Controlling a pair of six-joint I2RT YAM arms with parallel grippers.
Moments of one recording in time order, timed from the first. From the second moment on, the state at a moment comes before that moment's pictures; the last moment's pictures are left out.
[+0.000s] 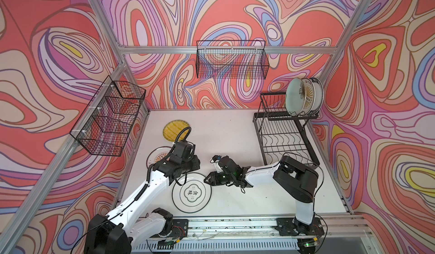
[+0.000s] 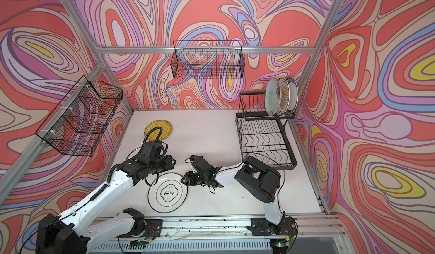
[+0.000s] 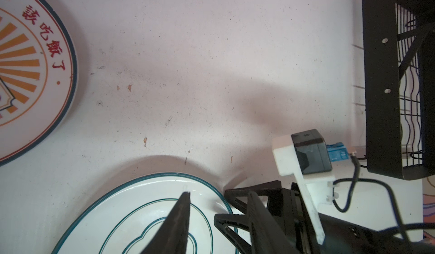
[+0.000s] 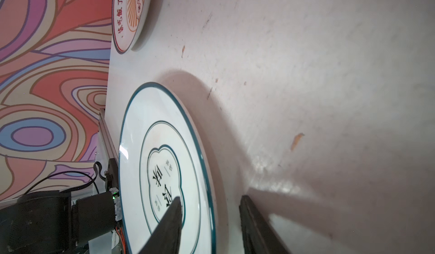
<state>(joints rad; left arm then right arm) -0.43 1.07 0.77 -0.62 0.03 -0.66 0.97 1.95 0.94 0.32 -0.37 0.83</state>
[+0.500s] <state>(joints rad) -0.43 1.06 0.77 -0.62 0.04 -0.66 0.98 1.98 0.95 0.37 -0.38 0.89</state>
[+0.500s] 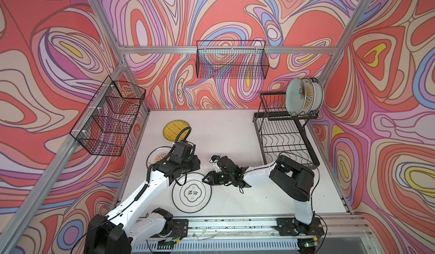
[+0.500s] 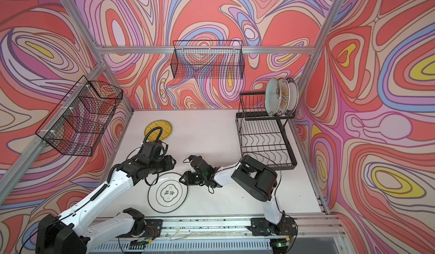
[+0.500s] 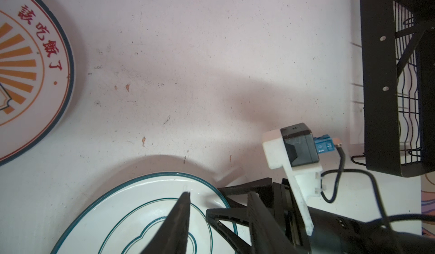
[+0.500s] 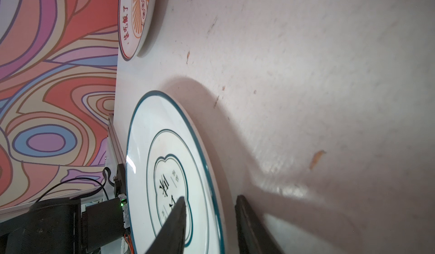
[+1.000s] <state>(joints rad) -0.43 1.06 0.77 -0.62 0.04 -0.66 0.98 2.00 0.95 0.40 -0.37 0.91</state>
